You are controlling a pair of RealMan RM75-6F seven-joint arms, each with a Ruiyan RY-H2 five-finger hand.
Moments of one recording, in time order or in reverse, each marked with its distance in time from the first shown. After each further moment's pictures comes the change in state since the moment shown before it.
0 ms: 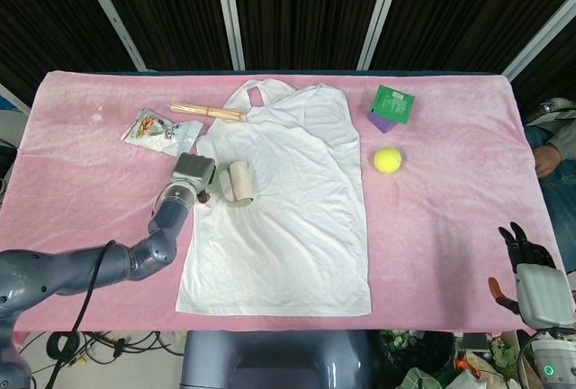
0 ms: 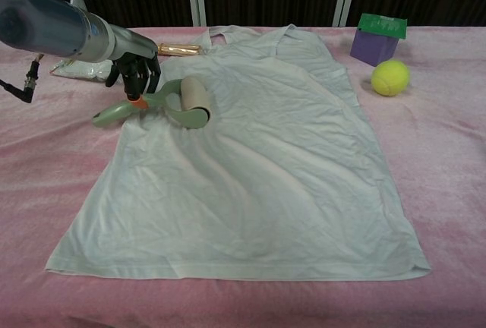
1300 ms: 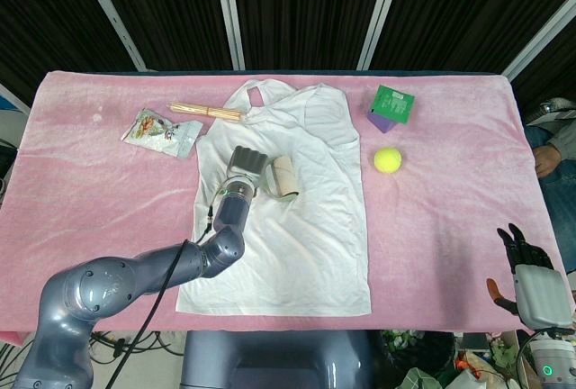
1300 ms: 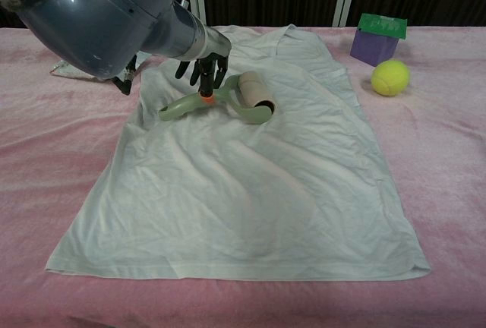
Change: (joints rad) left arm -0.212 -0.265 -0.102 0.294 -0.236 0.029 0.303; right arm 0.001 -0.001 0.001 -0.002 0.009 -0.007 0.009
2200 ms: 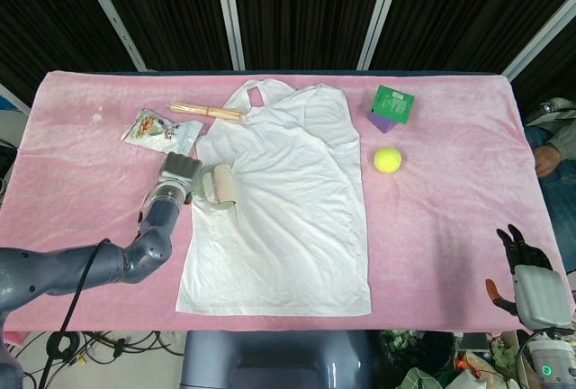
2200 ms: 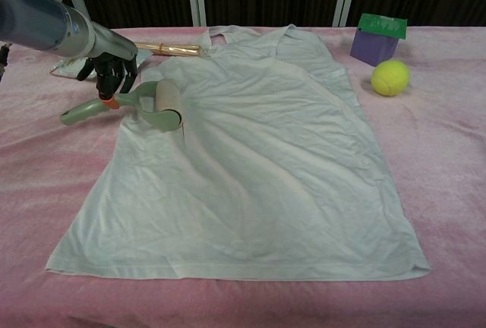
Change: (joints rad) left arm 0.213 0.317 0.119 -0.355 0.127 0.015 -0.073; right arm 0.000 -0.001 0.001 -0.009 0.012 -0.006 0.005
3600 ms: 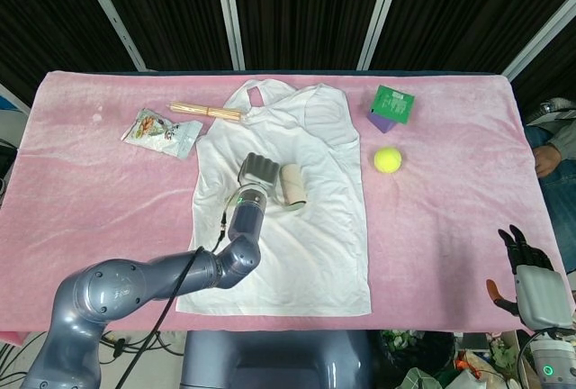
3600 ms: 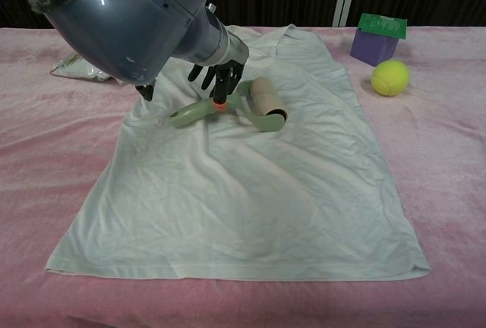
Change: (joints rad) left arm -0.253 -0.349 -0.205 0.316 -0.178 0.068 0.253; right arm -0.001 0.006 0.000 -0.003 0.007 -0.007 0.020
